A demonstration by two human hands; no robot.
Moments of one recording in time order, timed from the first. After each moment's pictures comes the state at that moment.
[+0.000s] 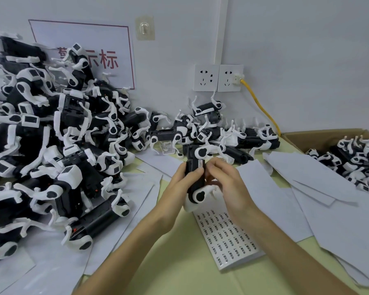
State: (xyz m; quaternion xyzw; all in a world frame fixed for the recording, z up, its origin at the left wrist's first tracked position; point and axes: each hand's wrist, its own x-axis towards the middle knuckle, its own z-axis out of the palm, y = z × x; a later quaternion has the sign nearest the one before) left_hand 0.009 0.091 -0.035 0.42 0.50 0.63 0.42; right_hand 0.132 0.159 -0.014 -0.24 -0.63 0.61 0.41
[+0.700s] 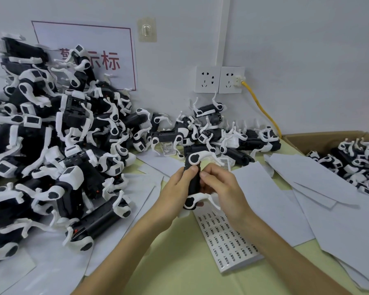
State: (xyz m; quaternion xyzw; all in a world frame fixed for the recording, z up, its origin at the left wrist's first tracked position) left_hand 0.005 0.089 -0.030 0.40 0.57 0.61 0.39; right_hand 0.127 0.156 -0.022 -0.21 -0.68 0.58 0.40
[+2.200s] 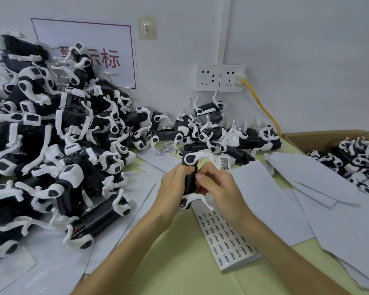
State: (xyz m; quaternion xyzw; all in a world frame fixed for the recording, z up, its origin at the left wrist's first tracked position) left_hand 0.010 0.083 -0.017 0.36 0.59 0.60 0.40; right_hand 0.125 0.152 -0.026 -0.19 -0.71 0.55 0.39
